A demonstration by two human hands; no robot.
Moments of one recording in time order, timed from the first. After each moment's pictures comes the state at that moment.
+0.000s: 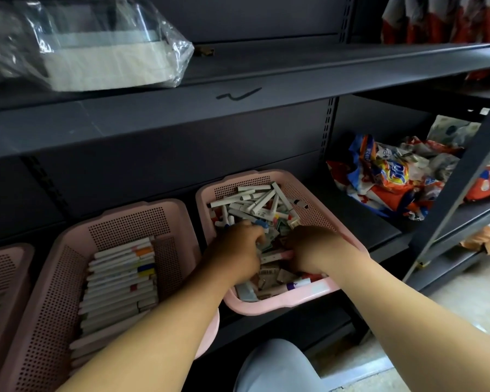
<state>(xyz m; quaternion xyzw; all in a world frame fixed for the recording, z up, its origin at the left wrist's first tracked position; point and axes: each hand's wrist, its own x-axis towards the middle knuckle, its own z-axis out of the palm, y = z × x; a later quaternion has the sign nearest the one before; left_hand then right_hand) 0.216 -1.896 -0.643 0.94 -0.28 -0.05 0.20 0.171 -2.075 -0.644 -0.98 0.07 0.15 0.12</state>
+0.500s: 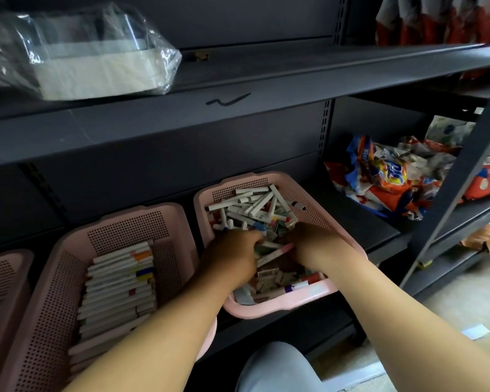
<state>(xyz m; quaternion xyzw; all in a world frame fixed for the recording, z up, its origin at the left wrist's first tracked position) 0.213 -1.899 -0.647 0.95 -0.26 -0.05 0.15 0.177 -2.087 -0.660 -0.92 0.19 0.09 0.33</state>
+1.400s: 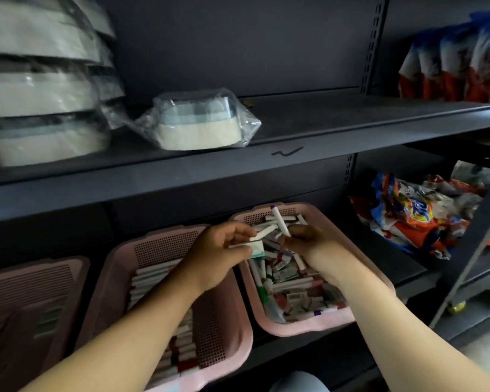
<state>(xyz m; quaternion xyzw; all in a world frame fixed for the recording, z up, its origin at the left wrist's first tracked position) 0.214 -1.810 -0.585 0.78 -0.24 -0.06 0.58 0.187 -2.033 -0.599 -0.85 0.08 -0.01 0.51</state>
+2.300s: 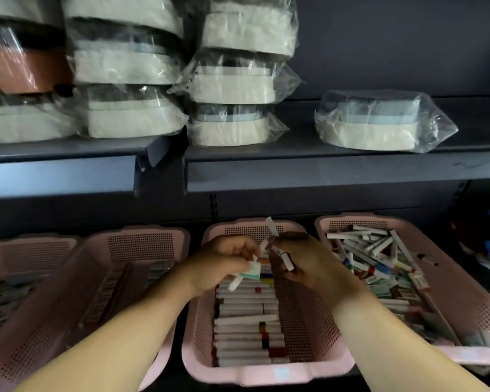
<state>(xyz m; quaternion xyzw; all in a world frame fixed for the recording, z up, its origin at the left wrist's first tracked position) 0.203 -1.630 -0.584 0.78 -0.18 -0.14 0.58 0.224 -1.832 -0.586 -0.71 0.09 0.14 0.68</state>
